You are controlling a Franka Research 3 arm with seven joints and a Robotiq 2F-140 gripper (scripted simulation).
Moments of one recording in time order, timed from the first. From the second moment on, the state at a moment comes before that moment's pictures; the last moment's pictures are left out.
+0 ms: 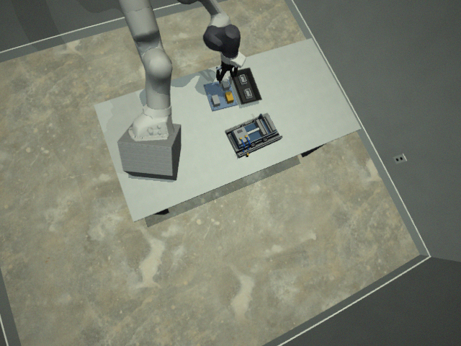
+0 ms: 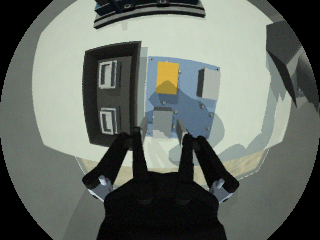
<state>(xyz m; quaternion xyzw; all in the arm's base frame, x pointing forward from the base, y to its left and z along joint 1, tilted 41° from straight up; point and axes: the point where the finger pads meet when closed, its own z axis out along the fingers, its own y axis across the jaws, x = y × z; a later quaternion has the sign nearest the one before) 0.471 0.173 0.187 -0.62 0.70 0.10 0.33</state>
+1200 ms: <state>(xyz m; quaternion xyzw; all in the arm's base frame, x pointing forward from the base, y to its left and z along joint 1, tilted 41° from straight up) 0.471 0.173 0.187 -0.62 0.70 0.10 0.33</state>
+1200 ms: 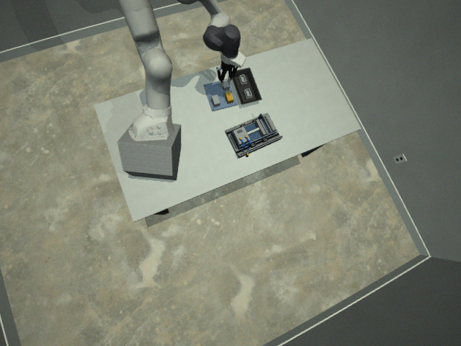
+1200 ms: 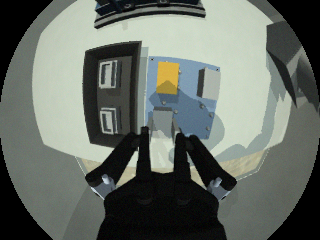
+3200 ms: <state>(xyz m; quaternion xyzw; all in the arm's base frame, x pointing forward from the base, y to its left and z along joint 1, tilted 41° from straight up) 0.471 0.173 0.187 -0.62 0.70 0.10 0.33</state>
